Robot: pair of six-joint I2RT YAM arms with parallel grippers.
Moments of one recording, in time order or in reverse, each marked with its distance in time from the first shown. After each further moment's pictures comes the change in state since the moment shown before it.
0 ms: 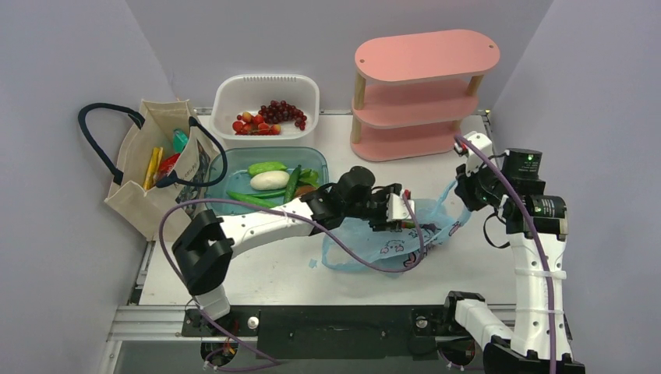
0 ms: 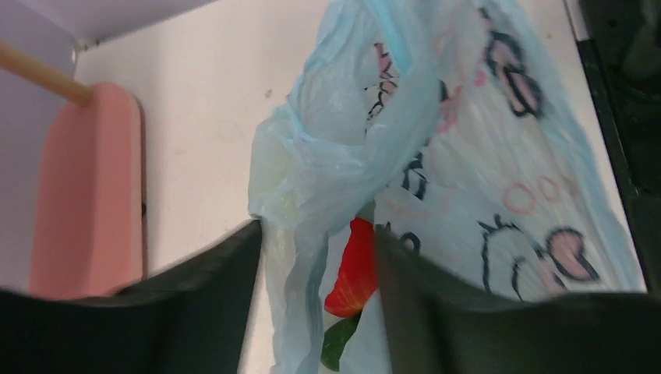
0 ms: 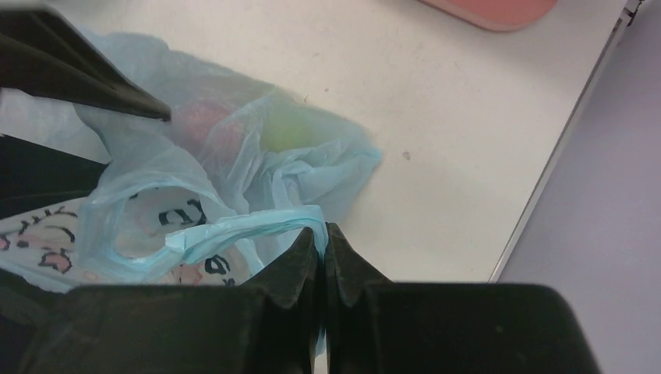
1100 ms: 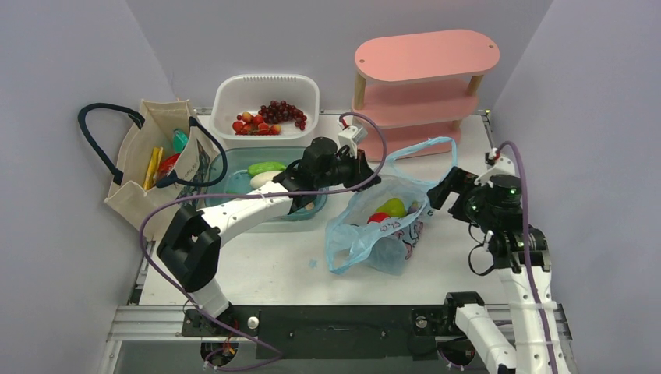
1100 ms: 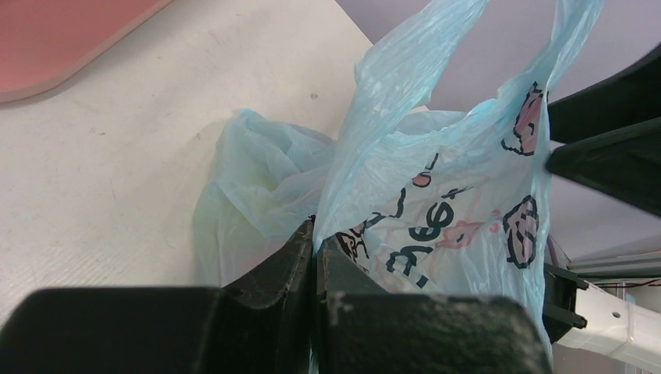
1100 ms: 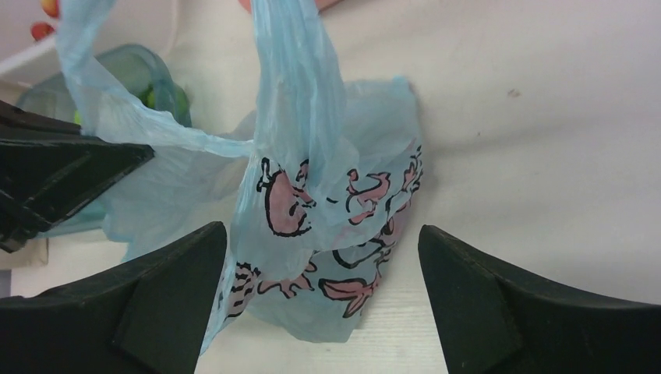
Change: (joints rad) left arm 0.241 -0.012 -0.017 0.137 -0.113 -1.043; right arm 0.101 -0.239 -0.282 0.307 0.240 0.941
